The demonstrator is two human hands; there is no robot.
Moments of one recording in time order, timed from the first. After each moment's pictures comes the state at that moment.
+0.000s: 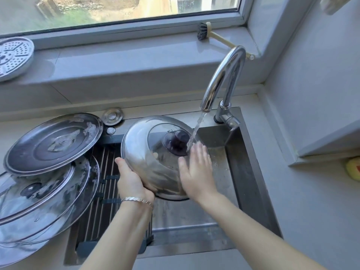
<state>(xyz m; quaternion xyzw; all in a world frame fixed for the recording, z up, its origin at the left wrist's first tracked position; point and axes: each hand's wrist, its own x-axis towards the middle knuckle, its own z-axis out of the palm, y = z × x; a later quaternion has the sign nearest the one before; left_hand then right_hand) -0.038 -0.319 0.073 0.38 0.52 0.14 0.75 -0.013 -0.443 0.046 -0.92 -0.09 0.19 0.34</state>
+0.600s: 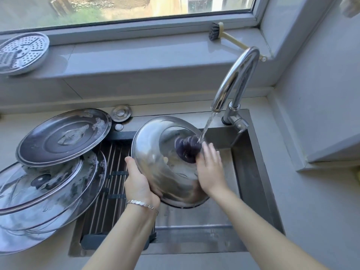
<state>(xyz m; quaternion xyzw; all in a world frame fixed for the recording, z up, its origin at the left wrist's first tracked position) -0.051 -0.325 0.079 0.39 0.52 0.13 0.75 0.002 -0.454 0.016 -0.89 -0.03 0.18 0.41</state>
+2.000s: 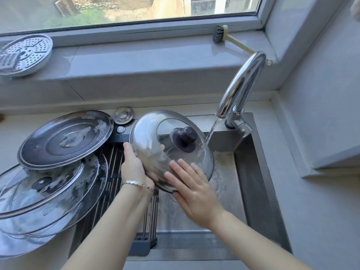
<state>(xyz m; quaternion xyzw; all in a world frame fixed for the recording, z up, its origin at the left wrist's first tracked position) -0.017 -0.298 0.083 0.43 0.48 0.10 0.76 -0.031 -0.448 0.009 -0.84 -0.44 -0.03 0.32</state>
